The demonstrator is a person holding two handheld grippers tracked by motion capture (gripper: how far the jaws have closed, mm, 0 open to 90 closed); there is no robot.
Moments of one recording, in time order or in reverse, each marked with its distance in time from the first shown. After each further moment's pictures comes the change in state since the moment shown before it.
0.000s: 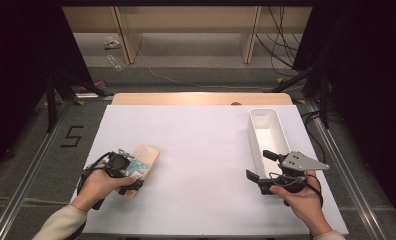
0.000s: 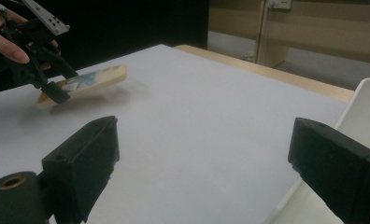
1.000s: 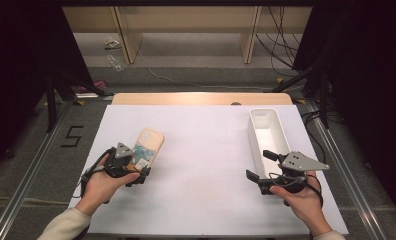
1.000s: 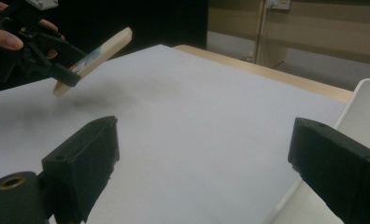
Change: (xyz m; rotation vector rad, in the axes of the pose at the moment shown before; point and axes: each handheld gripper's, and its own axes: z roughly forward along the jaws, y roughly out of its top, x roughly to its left) left arm -0.011 0.006 -0.010 -0.332 0.021 0.040; right arm 0.000 0.000 0.000 -0.001 -0.005 -0.002
